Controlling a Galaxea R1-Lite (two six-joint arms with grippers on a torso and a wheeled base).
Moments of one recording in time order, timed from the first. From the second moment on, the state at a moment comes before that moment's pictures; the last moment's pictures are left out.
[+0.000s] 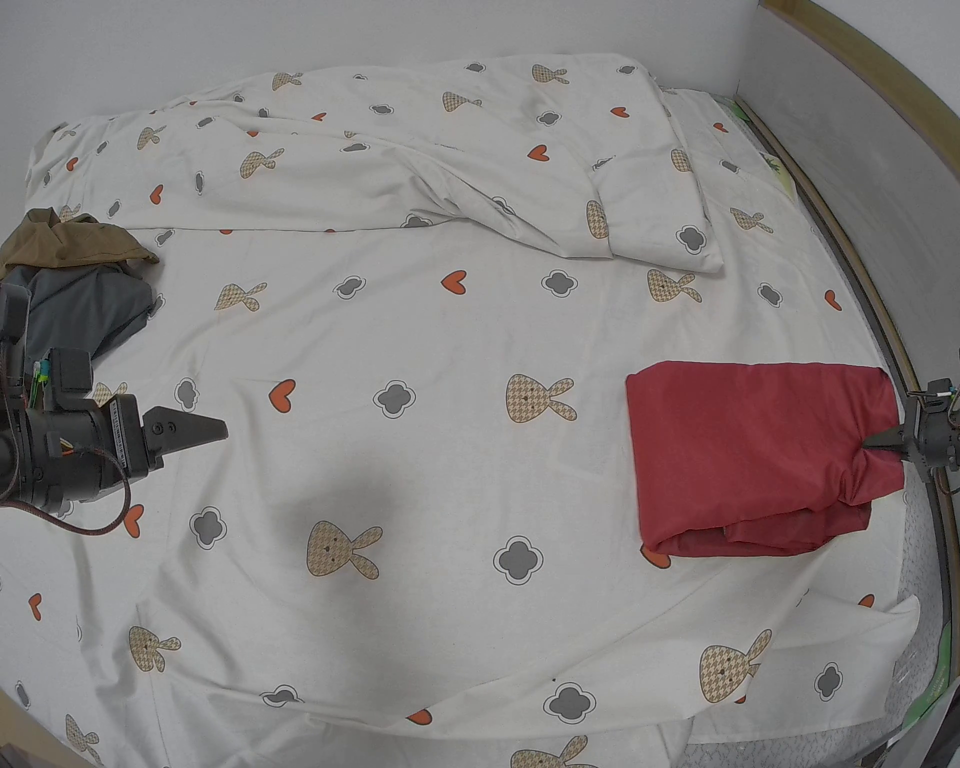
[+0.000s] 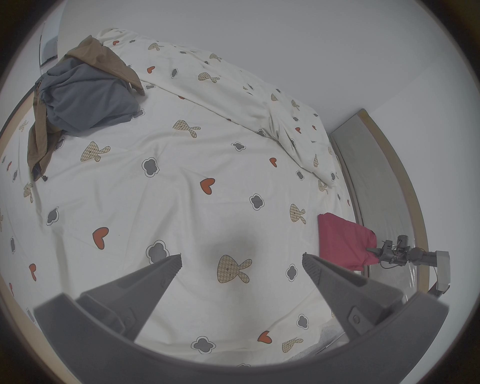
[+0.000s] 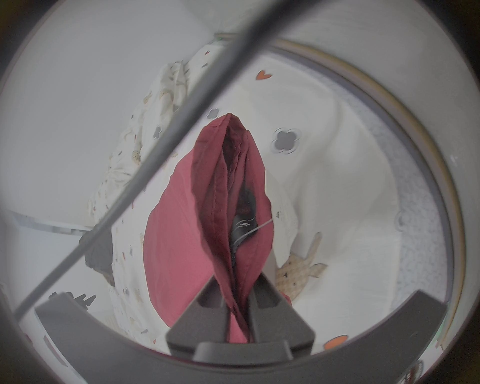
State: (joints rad) left arm -0.11 1.31 -0.91 0.16 -0.27 -0.36; right arm -0.48 1.73 -1.09 0.23 0.69 0.16
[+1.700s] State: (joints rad) left arm -0.20 0.89 -0.87 0.56 0.16 -0.29; right arm -0.18 0.76 -0.86 0.52 0.69 0.09
